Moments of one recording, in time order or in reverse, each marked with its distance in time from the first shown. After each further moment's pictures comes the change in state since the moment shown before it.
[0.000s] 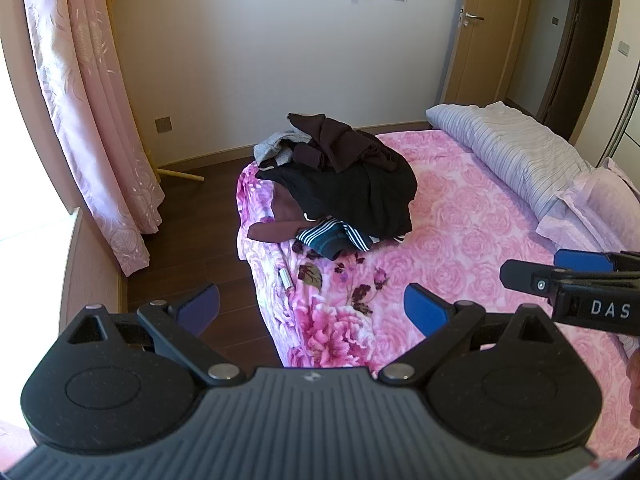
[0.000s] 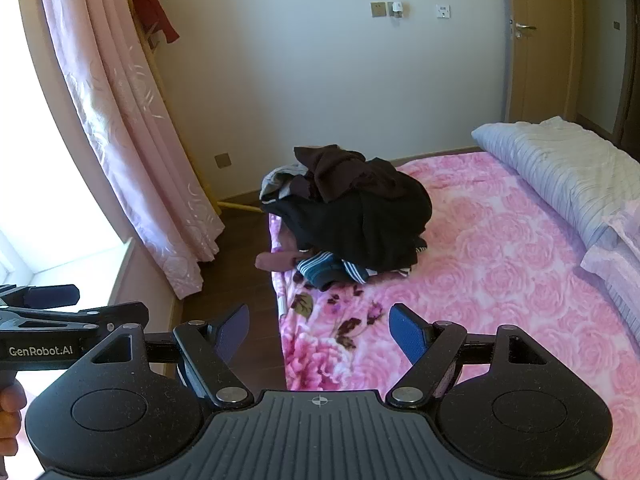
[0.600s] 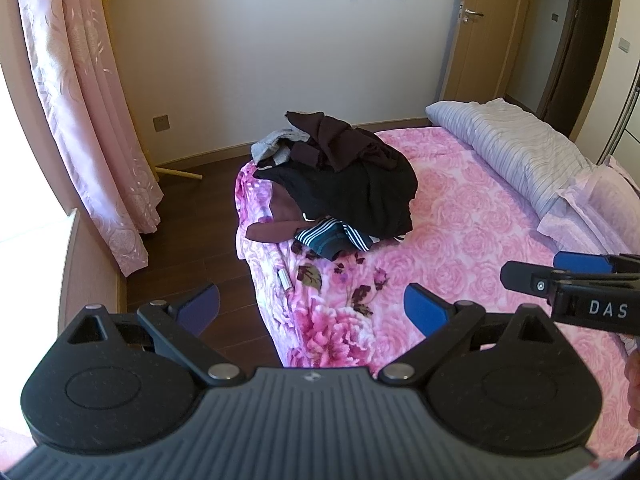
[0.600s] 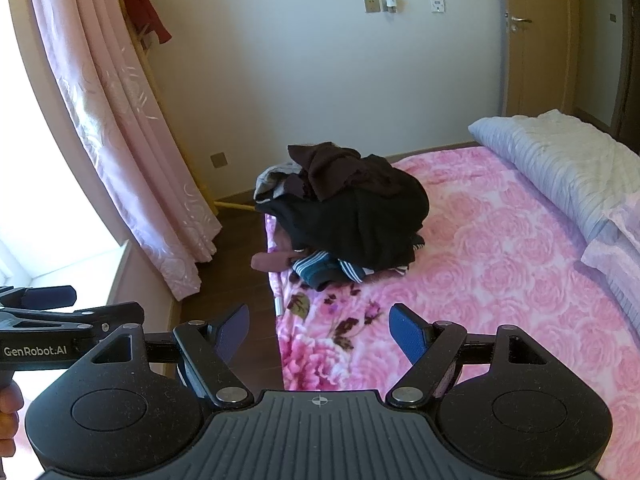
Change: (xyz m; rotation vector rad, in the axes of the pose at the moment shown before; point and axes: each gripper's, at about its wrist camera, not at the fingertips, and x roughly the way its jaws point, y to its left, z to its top) left arm 0.008 -0.002 0.006 0.006 0.013 -0.004; right arm 0.010 -0.008 0.008 0.021 0.014 -0.004
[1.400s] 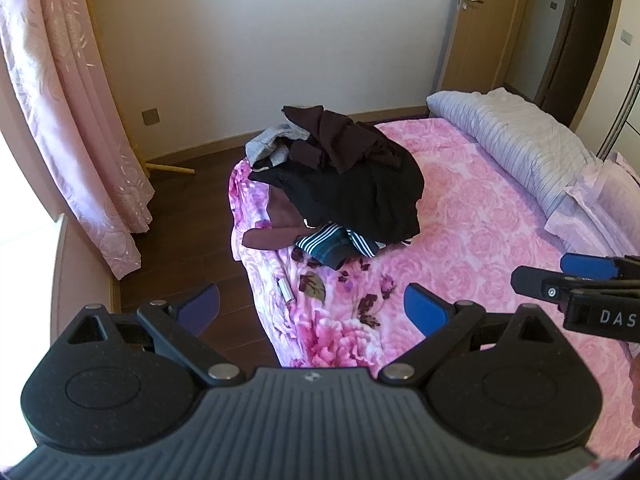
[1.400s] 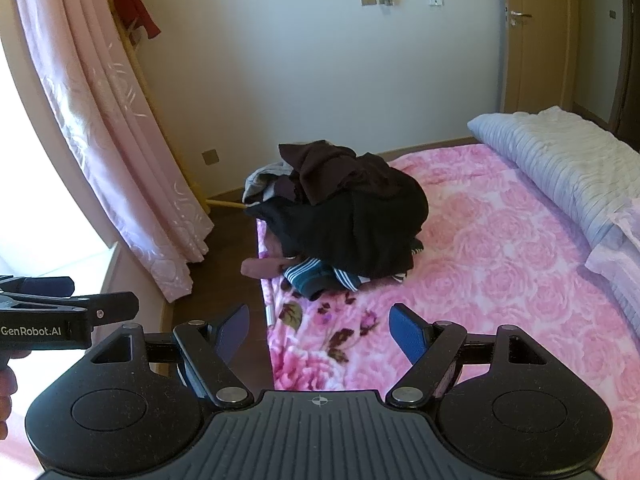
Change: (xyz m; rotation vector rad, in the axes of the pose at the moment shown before) left arm 0.059 0.014 0.049 0.030 0.062 -0.032; right arm 0.045 -0.012 0.028 0.010 0.023 -0.010
